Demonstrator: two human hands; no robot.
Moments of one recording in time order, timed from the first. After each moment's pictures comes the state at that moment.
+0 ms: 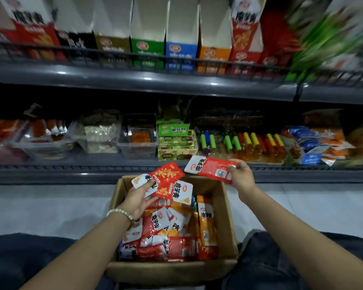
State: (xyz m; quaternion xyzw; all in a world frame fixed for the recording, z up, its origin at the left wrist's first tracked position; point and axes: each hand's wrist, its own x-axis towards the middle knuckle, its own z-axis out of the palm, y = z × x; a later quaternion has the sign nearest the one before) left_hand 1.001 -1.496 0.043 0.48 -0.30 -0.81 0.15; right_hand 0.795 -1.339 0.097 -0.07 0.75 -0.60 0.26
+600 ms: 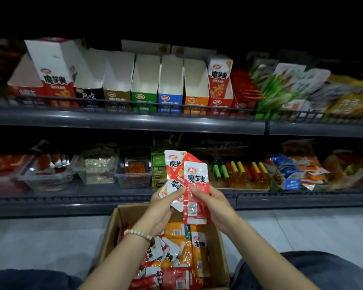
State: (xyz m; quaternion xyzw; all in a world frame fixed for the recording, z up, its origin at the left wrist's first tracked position) left_hand 0.955 -1.439 0.133 0.36 -0.40 -0.82 0.19; right_hand 0.853 -1.332 0.151 -0.16 0.63 -0.63 0.43
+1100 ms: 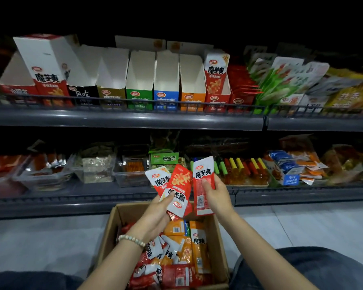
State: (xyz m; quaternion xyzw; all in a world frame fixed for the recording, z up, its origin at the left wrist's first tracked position) left_hand 0.965 -1.433 0.126 0.34 -0.36 -0.85 0.15; right_hand 0.843 -1.337 0.146 -0.22 0.77 -0.55 0.24
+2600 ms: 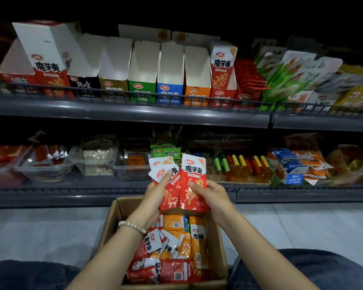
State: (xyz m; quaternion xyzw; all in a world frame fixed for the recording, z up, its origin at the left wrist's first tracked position) left_hand 0.957 -1.445 0.143 0.41 -0.43 -0.78 0.19; right_hand 0.852 -1.338 0.152 -0.10 0.67 -0.62 0.40
